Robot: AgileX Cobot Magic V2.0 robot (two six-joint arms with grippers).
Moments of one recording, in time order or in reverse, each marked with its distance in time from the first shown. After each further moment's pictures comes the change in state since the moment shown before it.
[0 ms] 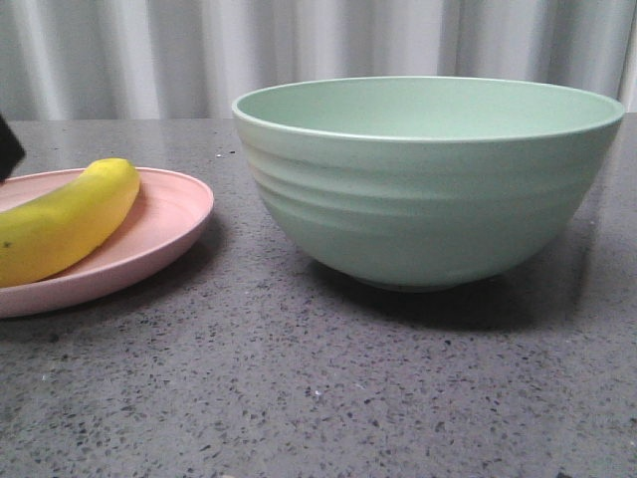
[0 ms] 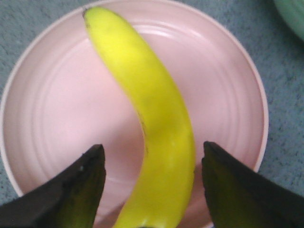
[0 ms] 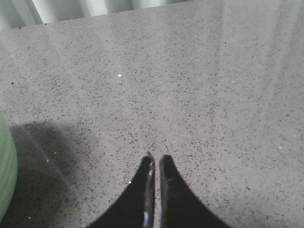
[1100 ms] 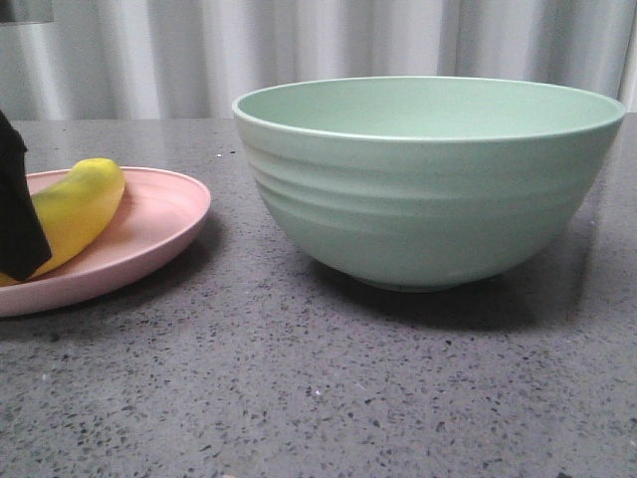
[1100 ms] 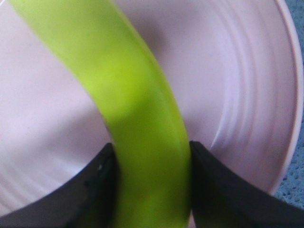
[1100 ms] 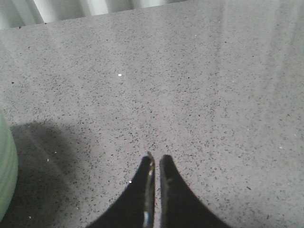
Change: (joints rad) left arm -0.002 0.209 -0.053 -0.033 0.081 0.054; right arm 0.000 0.000 0.000 0.000 0.000 0.000
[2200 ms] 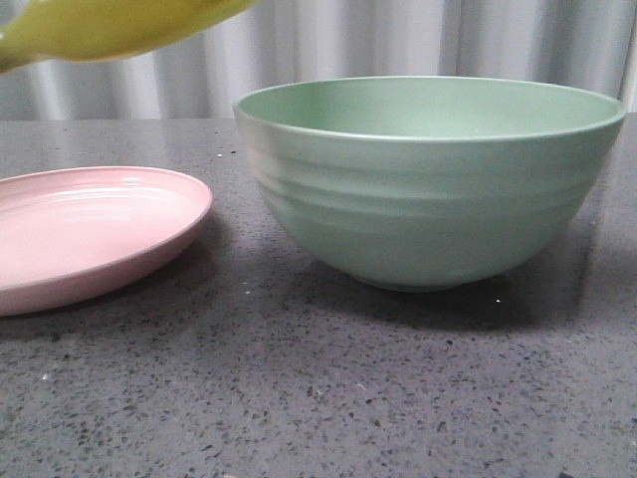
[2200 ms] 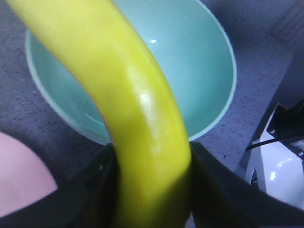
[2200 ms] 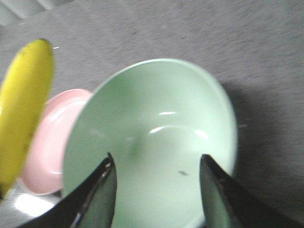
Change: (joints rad) left arm -0.146 -0.123 -0.166 -0.529 -0.007 0.281; right arm 0.342 0.262 -0.368 0.401 0.290 -0.011
